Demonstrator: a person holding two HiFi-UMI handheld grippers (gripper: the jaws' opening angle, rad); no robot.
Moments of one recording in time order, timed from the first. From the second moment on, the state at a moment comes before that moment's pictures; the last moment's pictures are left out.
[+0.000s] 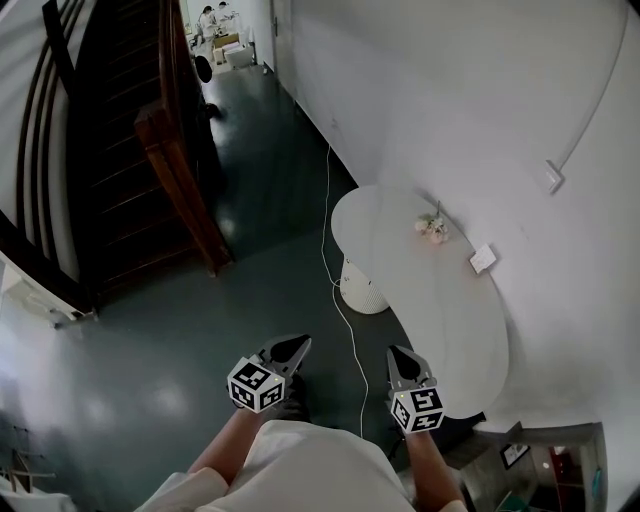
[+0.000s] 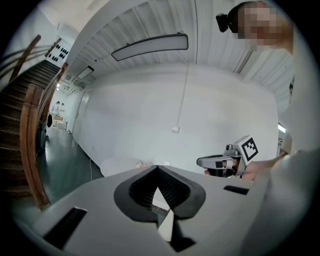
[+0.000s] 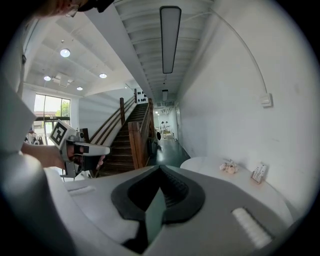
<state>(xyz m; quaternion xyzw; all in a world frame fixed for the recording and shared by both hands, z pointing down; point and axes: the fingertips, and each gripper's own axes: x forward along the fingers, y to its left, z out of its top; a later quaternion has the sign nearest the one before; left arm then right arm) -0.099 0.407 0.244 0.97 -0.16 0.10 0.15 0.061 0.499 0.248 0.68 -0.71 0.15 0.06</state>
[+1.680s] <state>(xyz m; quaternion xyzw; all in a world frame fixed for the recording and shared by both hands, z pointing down) -0.057 0.159 0.310 0.97 -0.07 0.14 0.19 0.067 0.266 0.291 0.73 -0.65 0.20 0.10</state>
